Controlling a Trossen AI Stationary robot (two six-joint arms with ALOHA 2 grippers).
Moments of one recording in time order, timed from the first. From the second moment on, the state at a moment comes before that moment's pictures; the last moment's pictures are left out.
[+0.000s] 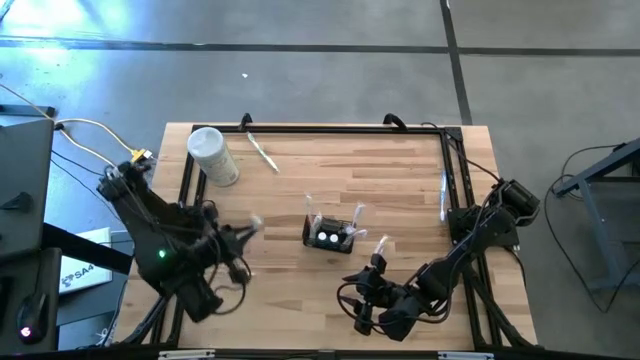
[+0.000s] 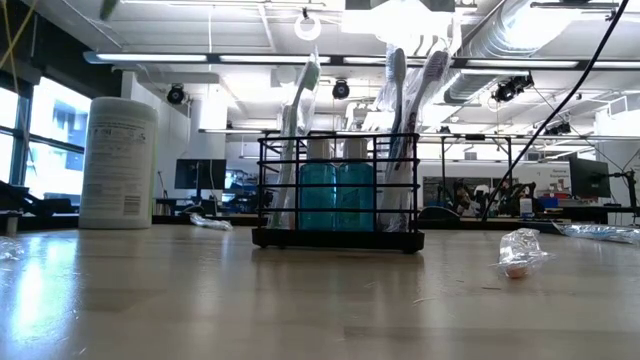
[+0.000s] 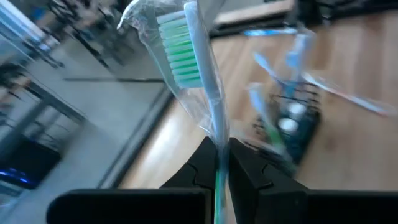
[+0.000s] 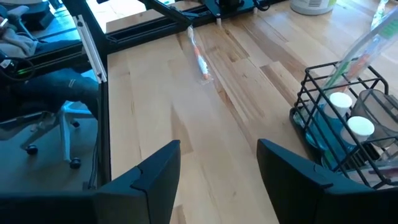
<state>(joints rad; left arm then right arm) -0.84 1.48 1.59 -1.57 -1.16 -1.06 0.73 1.74 1.32 -0.35 0.76 0.82</state>
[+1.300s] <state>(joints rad) 0.12 1.00 0.60 0.43 0.26 0.06 0.67 1.74 1.32 -0.38 0.94 0.69</state>
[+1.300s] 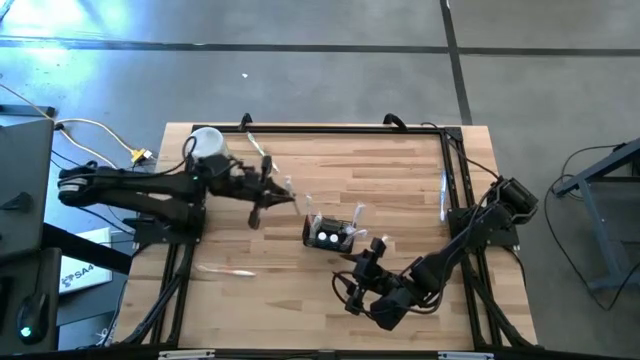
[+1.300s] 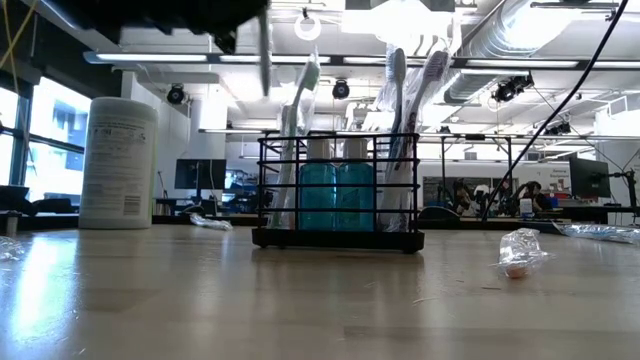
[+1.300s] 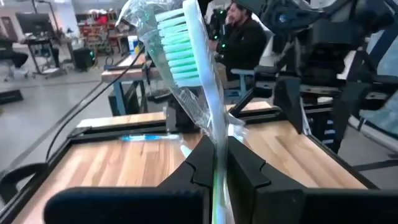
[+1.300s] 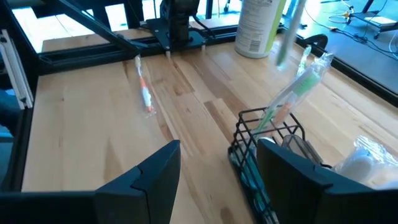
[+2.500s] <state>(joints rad) 0.18 1.36 0.49 0.83 0.37 0.04 0.67 1.74 1.24 -0.35 0.95 0.73</state>
